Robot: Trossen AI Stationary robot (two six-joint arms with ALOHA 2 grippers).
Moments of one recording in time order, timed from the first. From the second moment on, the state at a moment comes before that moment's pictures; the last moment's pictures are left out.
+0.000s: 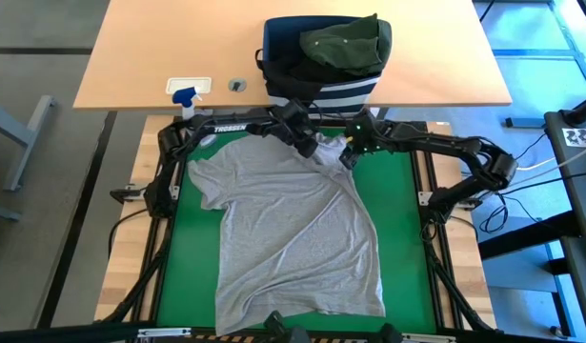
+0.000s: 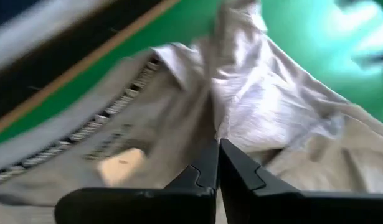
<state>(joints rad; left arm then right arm) 0.51 2.07 1.60 -0.45 0.10 -0.36 -0.61 1.48 0.90 -0.41 0.03 0.05</state>
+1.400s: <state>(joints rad) 0.45 2.04 1.60 -0.45 0.20 -0.33 -0.79 1.74 1.06 -0.19 -0.14 0.02</state>
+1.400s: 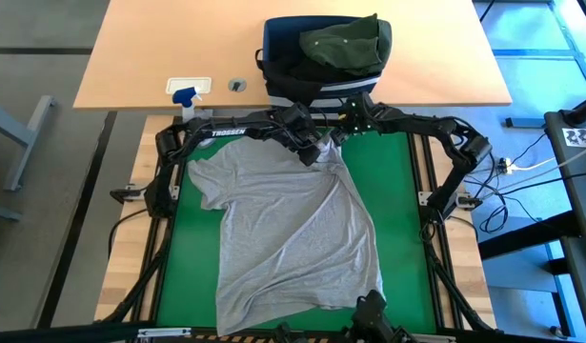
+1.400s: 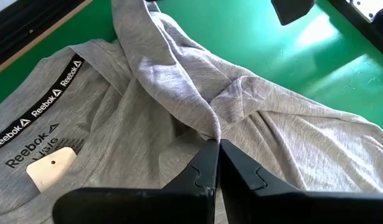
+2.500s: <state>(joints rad) 0.46 2.04 1.60 -0.45 0.17 -0.33 -0.79 1.83 1.08 -0.03 -0.15 0.12</state>
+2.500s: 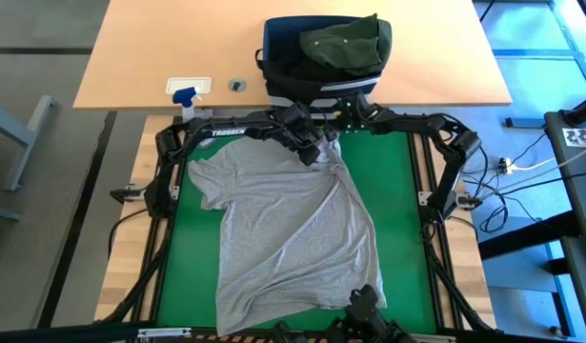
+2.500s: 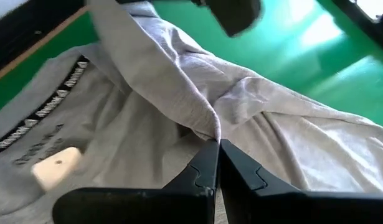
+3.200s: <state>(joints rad) 0.53 2.04 1.60 -0.73 0.00 -0.15 -0.73 1.72 1.07 -0.47 -0.34 -0.07</state>
